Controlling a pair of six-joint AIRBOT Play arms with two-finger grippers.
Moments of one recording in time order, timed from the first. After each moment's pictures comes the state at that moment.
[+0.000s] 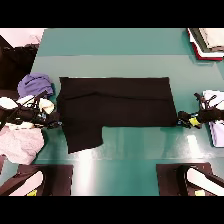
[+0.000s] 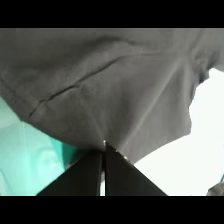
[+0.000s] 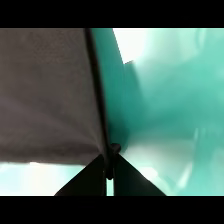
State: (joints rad) left arm 0.19 -1.05 0.69 0.95 -1.31 -1.28; right arm -0.37 -1.15 0.72 -1.18 1.24 1.38
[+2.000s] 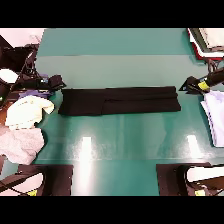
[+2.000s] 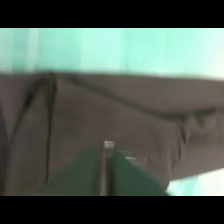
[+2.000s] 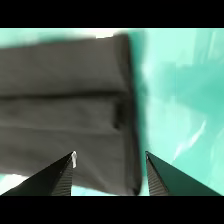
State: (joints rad) left arm 0.03 -1.23 1.08 0.97 -0.91 -1.44; right arm -0.38 -1.62 1.45 -1.14 1.39 1.35
